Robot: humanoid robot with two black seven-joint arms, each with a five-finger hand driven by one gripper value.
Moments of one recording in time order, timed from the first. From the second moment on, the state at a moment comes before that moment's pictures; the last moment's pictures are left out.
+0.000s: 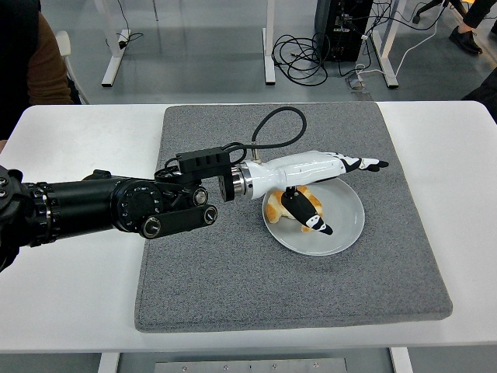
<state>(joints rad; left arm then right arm) -1.35 0.01 0.29 -0.92 0.80 0.25 -0.58 -0.14 0.00 0.10 0.12 -0.15 -0.06 0.31</state>
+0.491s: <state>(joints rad) -1.34 0.05 0.29 -0.80 0.44 0.25 -0.58 -0.14 0.00 0.10 0.12 -0.15 -0.06 0.31</state>
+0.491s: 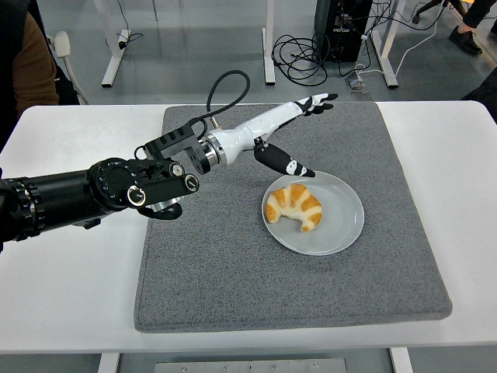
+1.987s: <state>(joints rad) -1.15 0.18 -0.13 -0.60 0.06 -0.12 -0.41 -0.14 0.00 0.10 0.12 -0.15 -0.06 0.31</state>
